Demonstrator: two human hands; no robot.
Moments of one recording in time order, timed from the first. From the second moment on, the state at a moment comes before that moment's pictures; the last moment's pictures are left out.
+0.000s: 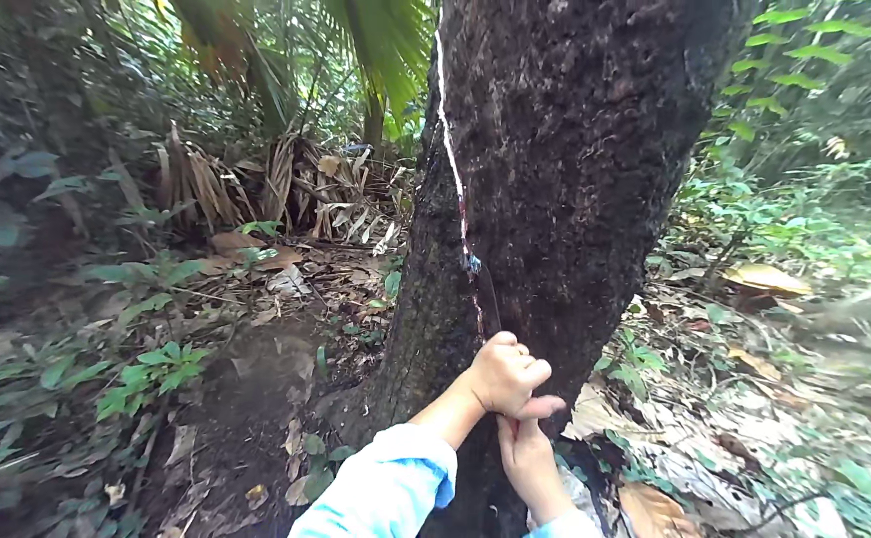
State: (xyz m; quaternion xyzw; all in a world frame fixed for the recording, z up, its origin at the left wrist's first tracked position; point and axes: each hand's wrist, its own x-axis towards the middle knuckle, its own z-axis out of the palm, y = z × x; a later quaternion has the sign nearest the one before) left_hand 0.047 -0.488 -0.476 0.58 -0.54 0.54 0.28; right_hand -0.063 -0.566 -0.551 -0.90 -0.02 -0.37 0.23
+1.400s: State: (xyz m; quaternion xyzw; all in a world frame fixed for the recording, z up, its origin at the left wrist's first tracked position) left_hand 0.049 -0.409 -0.366 0.63 -0.22 0.64 0.37; right_hand -0.033 -0.575 -0.428 -0.85 -0.22 -0.22 0.42
